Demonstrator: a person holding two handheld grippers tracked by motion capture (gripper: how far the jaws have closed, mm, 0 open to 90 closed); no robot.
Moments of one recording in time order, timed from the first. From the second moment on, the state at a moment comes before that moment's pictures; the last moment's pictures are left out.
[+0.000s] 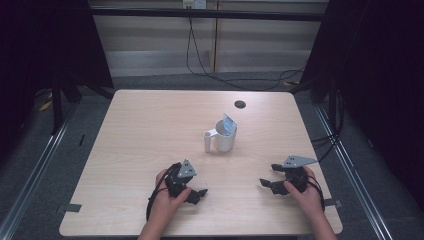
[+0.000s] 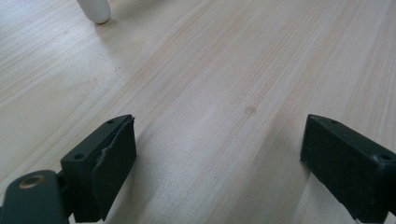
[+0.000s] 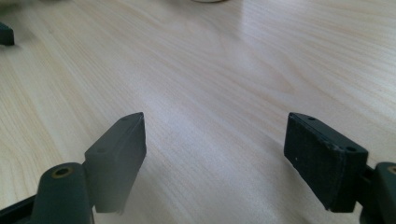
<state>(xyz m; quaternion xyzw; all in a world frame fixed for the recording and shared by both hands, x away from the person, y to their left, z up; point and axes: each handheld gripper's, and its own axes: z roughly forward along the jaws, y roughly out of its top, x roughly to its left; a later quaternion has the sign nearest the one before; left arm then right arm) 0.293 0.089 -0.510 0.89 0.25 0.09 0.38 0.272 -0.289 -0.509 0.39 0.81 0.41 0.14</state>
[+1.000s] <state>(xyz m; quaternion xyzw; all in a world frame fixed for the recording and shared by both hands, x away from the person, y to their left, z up) 0.293 0.089 -0.510 0.89 0.25 0.09 0.38 0.270 -0.281 -0.512 0.37 0.84 0.37 0.15</state>
